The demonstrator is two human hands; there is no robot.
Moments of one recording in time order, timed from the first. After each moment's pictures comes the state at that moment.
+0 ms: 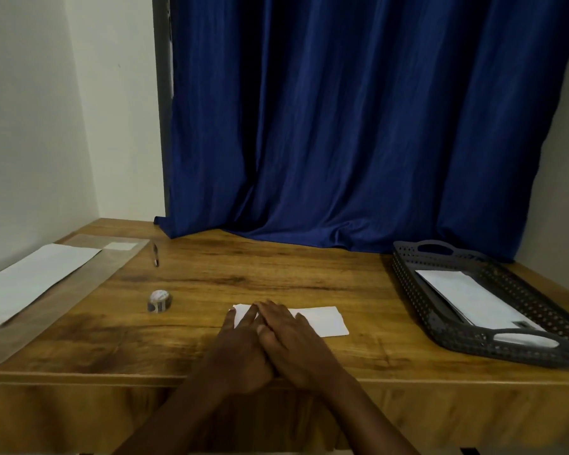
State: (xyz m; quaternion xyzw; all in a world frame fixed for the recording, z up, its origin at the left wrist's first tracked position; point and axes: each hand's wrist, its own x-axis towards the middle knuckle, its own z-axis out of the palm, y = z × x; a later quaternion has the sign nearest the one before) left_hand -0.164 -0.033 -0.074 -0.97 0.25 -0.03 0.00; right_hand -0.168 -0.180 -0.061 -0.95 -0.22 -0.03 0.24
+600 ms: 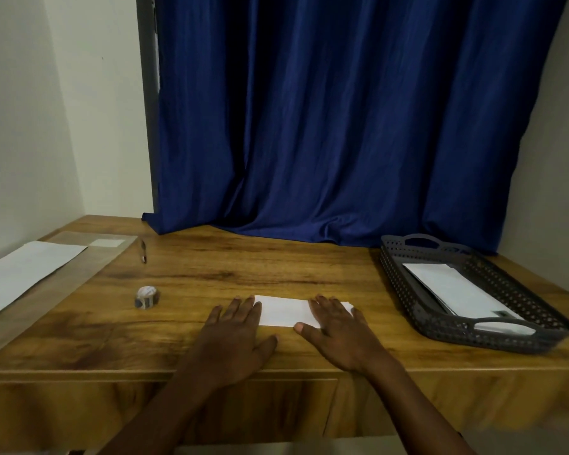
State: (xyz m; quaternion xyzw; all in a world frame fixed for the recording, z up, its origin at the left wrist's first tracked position) left_hand -0.164 -0.039 -0.073 -0.99 0.16 -0.03 -0.04; right_hand -0.153 -0.272 -0.066 -0.99 -0.09 0.01 0.09
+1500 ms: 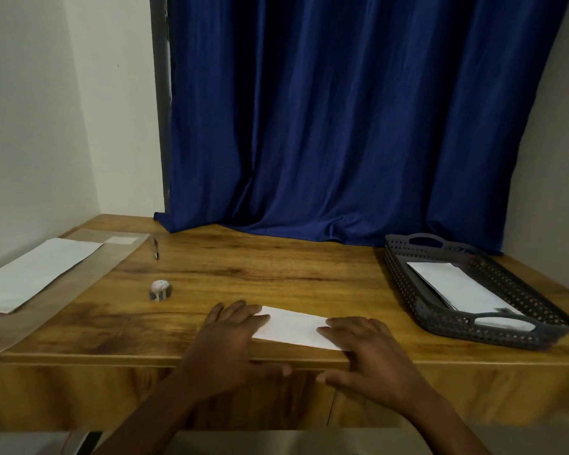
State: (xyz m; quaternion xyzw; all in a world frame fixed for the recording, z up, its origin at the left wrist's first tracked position) left_hand -0.196 -0.015 -0.069 -0.97 0.22 -0.08 -0.08; right_hand -0.218 -0.304 -0.062 -0.97 -0.20 -0.08 0.05
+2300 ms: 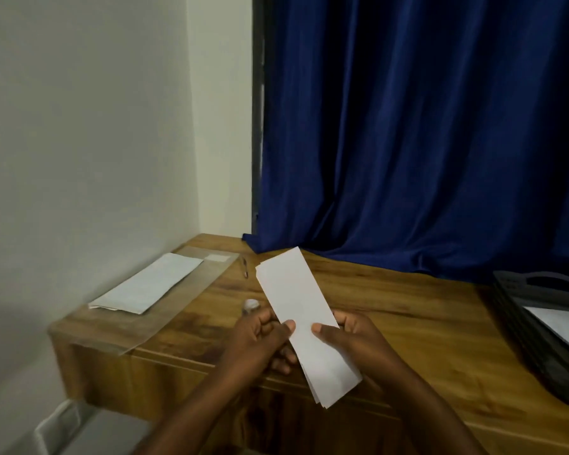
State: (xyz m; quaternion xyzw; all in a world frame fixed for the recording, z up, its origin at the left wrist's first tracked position) left_hand -0.234 0.047 -0.026 -0.73 0.03 -0.10 -0.67; right_hand -0.183 -0.143 -0.012 -0.76 -0.16 0.12 0.62
